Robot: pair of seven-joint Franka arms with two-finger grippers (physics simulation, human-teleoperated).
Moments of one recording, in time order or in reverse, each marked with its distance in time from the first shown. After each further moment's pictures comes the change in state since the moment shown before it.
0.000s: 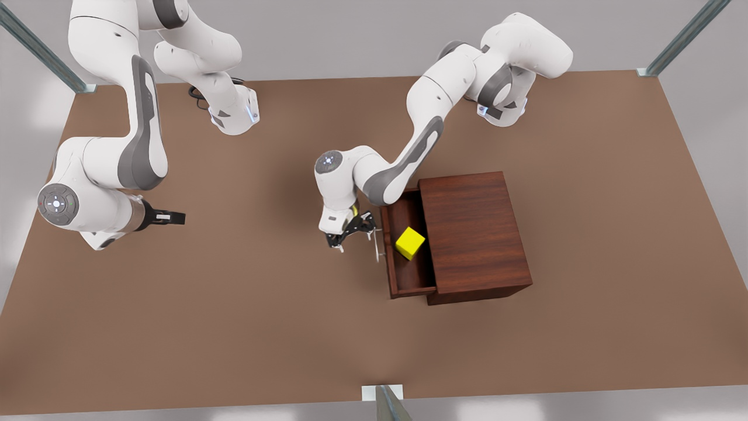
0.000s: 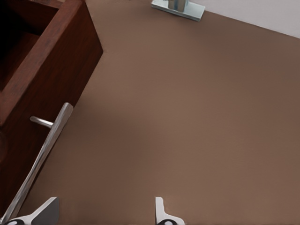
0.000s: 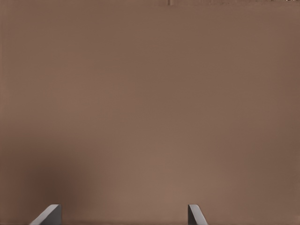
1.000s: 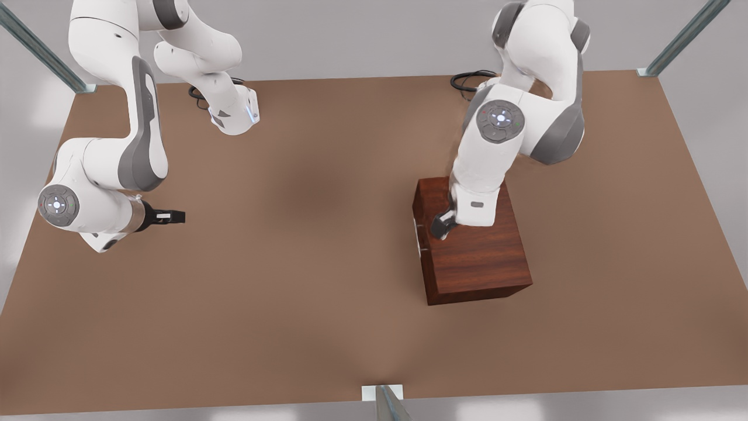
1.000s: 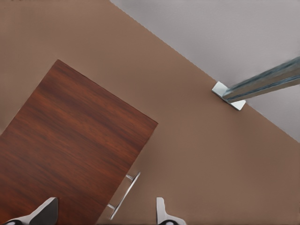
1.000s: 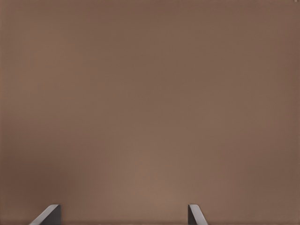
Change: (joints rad) left arm 0.432 -0.507 0.007 -0.030 -0.336 -0.457 0.283; right arm 0.000 0.006 0.000 0.006 -0.001 -0.002 -0.071
